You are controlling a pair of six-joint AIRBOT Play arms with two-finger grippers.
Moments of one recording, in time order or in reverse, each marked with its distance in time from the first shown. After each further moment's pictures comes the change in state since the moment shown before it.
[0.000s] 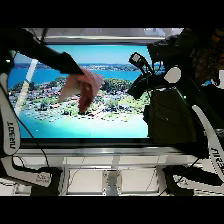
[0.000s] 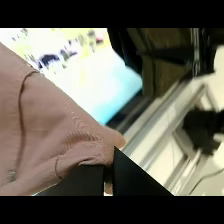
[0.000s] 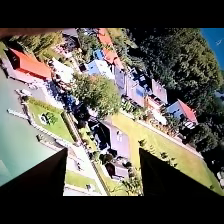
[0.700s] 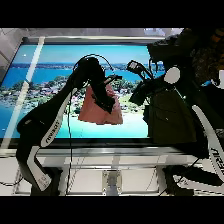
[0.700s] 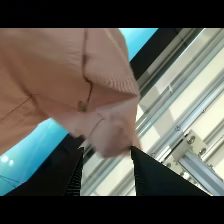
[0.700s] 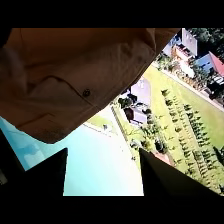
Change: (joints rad) left arm -0.381 -0.271 -0.036 0.318 0.041 -0.014; right arm 0.007 0.000 0.005 -0.035 0.179 0.022
